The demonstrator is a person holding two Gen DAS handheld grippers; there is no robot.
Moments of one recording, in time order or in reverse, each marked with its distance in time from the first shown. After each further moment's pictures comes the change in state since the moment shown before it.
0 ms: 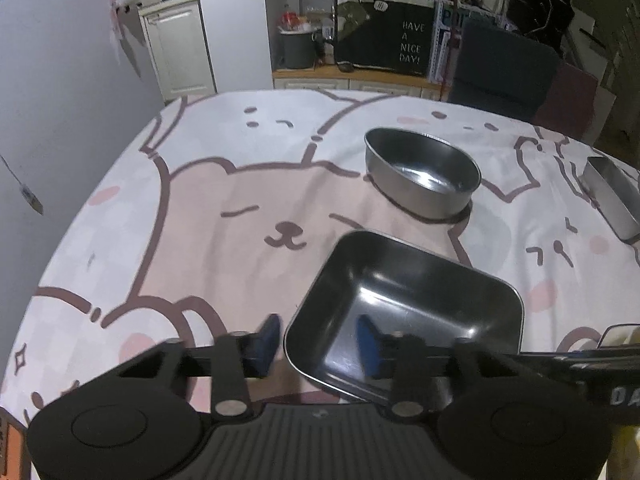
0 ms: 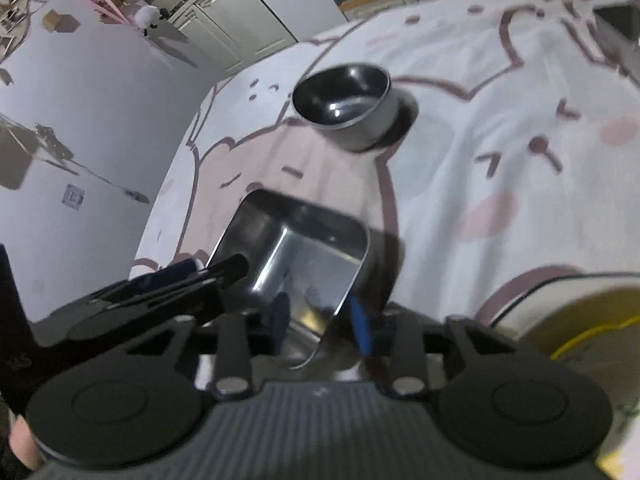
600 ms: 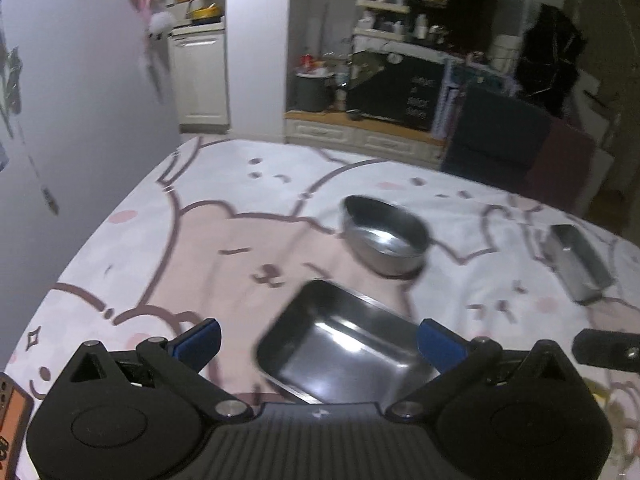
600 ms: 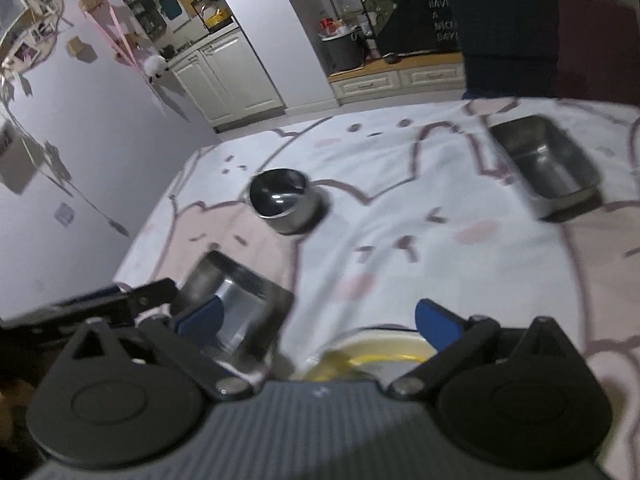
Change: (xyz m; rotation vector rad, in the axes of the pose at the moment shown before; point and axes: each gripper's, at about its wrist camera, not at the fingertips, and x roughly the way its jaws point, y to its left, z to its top) left arm -0.065 -0.015 0.003 -0.120 -0.130 -0.009; right arm -0.115 -0.035 0.004 -0.117 -0.205 -0.088
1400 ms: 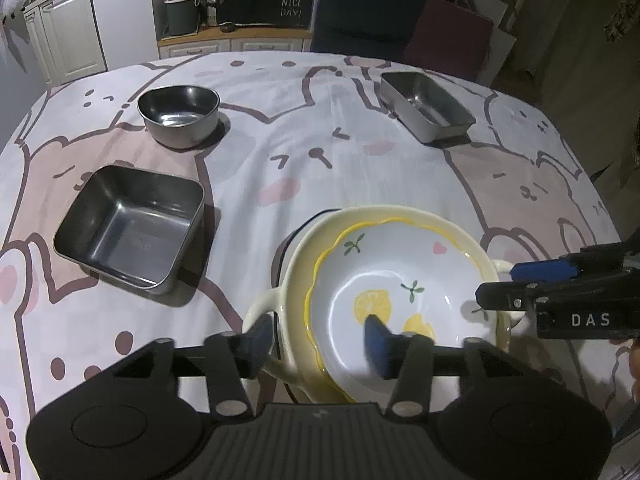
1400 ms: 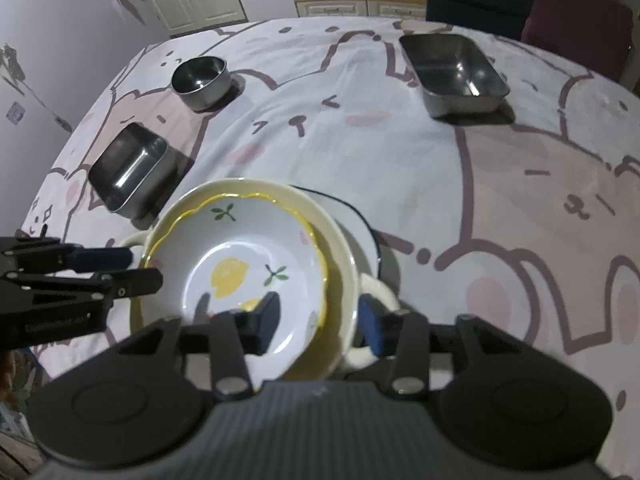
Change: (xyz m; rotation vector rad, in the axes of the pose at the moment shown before) left arm -0.031 -0.131 -0.067 0.224 0.283 -0.271; right arm -0.044 -0.063 -0.052 -0.120 0.246 -0.213
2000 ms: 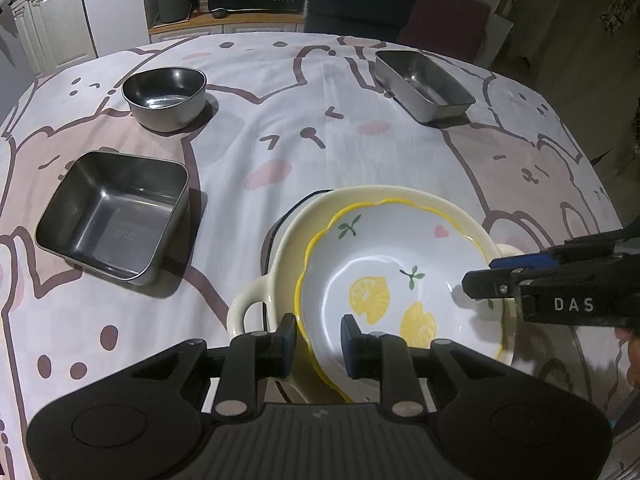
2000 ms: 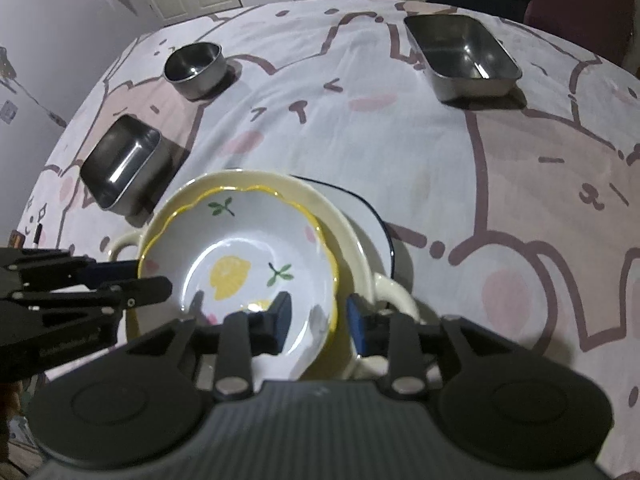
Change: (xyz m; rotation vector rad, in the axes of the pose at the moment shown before) left arm 0.018 -0.005 -0.001 0.016 0.058 -0.004; right arm 0.019 0.006 0.008 0.024 0.052 0.008
